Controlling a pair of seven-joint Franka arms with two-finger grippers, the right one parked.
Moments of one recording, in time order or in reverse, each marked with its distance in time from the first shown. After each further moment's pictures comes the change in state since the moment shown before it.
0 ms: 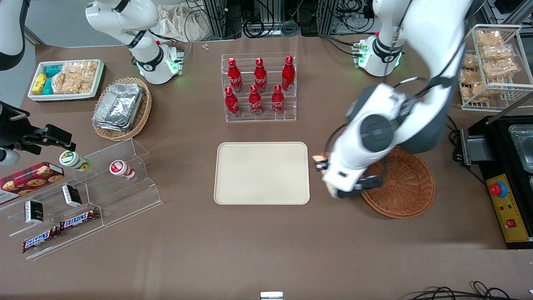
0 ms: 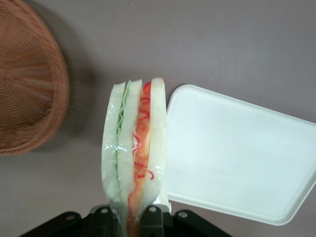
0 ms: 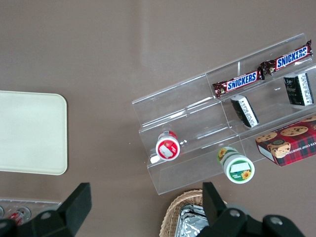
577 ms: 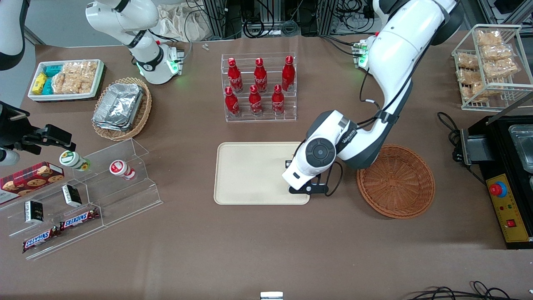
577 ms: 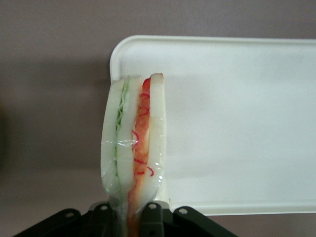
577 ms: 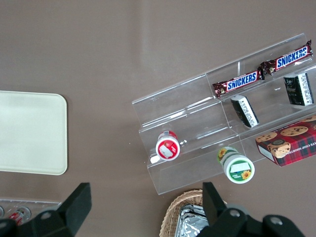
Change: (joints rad) arm -0.070 0.140 0.002 -0.092 0.003 0.164 0.210
